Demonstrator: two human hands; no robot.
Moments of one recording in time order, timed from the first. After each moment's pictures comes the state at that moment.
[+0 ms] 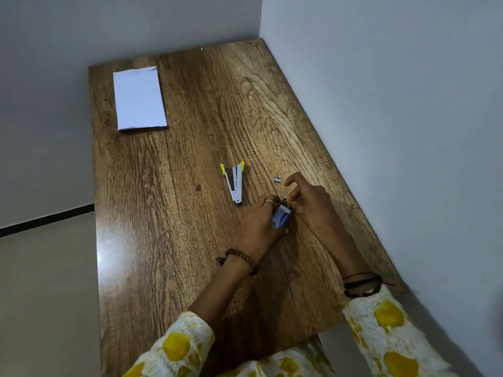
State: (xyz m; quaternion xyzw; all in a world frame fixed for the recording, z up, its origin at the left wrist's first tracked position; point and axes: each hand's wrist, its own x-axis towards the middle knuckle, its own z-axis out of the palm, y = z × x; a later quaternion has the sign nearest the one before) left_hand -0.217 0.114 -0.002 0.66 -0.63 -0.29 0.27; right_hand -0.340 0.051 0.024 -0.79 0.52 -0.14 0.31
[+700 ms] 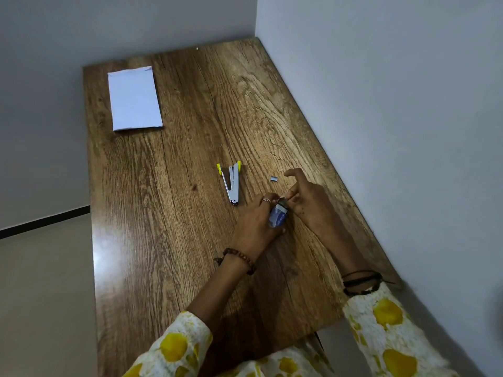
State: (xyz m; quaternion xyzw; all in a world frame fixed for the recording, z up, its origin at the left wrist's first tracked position) left_hand -0.217 0.112 -0.002 0.67 -0.63 -0.30 0.26; right_hand -0.341 0.049 0.020 -0.78 0.52 -0.14 0.32
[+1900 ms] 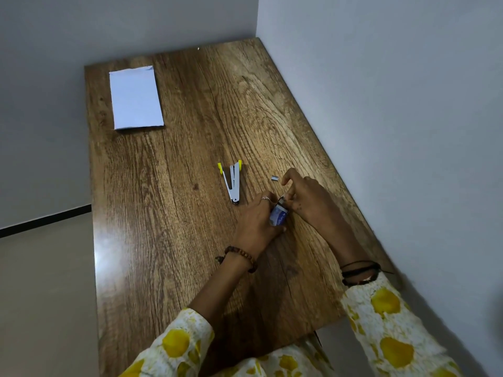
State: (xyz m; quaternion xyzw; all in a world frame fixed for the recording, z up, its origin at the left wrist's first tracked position) left_hand -0.218 0.114 0.003 0.67 -0.61 -0.32 0.26; right_hand -0.341 0.044 0.020 -0.83 0.50 -0.09 0.23
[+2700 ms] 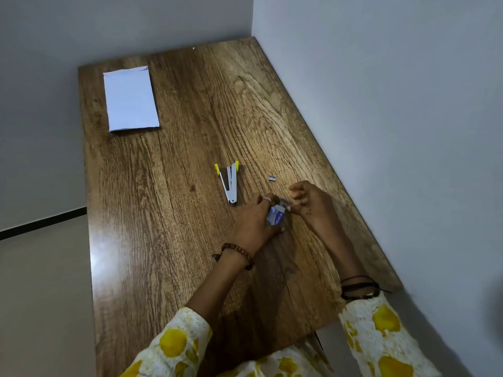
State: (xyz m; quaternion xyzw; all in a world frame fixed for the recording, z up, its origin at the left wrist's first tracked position) left_hand -0.213 0.107 0.002 0.67 -0.62 -0.35 0.22; right_hand -0.352 0.054 0.010 -0.68 0.58 -0.20 0.40
